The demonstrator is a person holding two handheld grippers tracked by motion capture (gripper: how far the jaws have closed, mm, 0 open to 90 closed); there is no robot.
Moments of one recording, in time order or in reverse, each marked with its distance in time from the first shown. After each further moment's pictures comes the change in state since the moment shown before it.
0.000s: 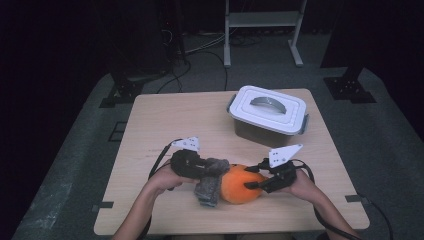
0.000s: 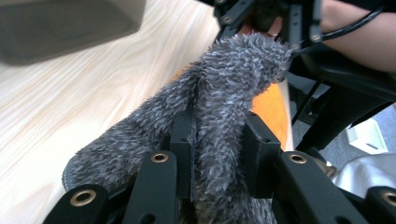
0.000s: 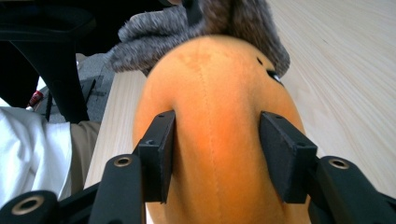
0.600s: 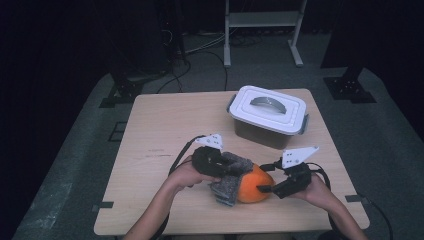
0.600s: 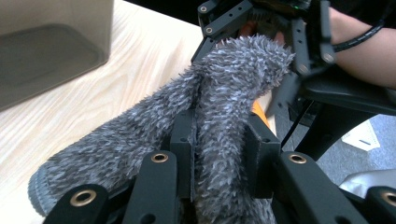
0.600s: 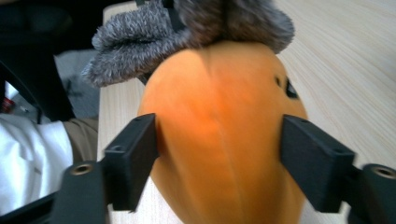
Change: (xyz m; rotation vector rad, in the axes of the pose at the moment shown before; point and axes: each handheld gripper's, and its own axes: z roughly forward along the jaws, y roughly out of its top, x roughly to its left) left arm -0.016 0.036 0.039 0.024 -0.024 0.048; right arm 0.021 0.004 -0.030 0.063 -0.126 0.090
